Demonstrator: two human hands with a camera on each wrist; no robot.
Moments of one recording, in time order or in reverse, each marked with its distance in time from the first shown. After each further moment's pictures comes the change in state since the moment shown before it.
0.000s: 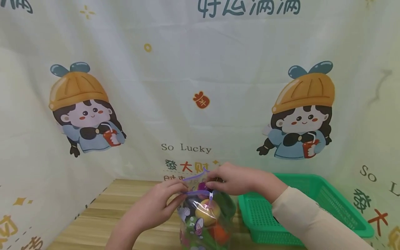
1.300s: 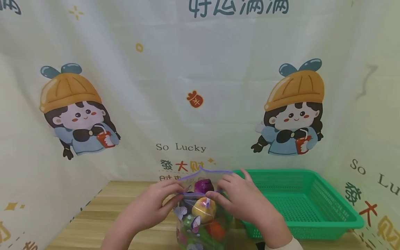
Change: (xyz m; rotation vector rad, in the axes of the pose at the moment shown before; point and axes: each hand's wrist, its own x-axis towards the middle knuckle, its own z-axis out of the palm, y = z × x) left_hand 0.001 0.002 0.001 0.017 -0.001 0.032; right_hand -0.045 -0.017 0.063 -0.256 0.454 0.329
